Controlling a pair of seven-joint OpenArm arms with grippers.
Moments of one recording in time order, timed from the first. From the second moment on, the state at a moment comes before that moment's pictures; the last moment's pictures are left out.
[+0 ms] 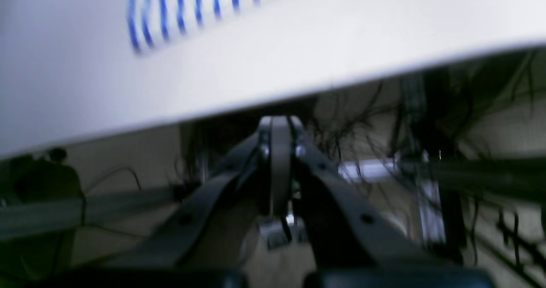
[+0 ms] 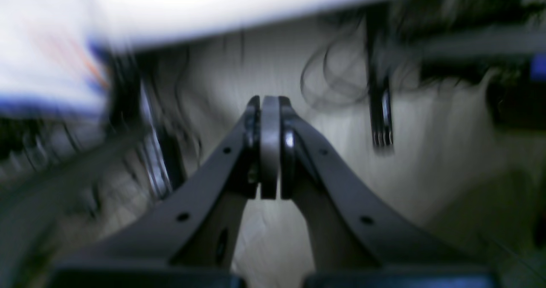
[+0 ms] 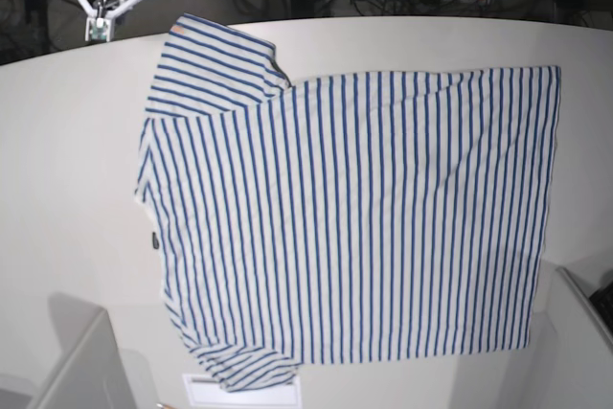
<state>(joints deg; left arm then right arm) 68.4 -8.0 -16.3 113.4 0.6 0.5 0.1 -47.8 -1.0 16.4 115.4 -1.9 0.6 -33.6</state>
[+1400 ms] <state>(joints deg) 58.5 -15.6 -23.7 105.3 -34.6 -13.5 1.0 -25.1 -1.5 27.7 99.9 37.1 14.5 -55.3</state>
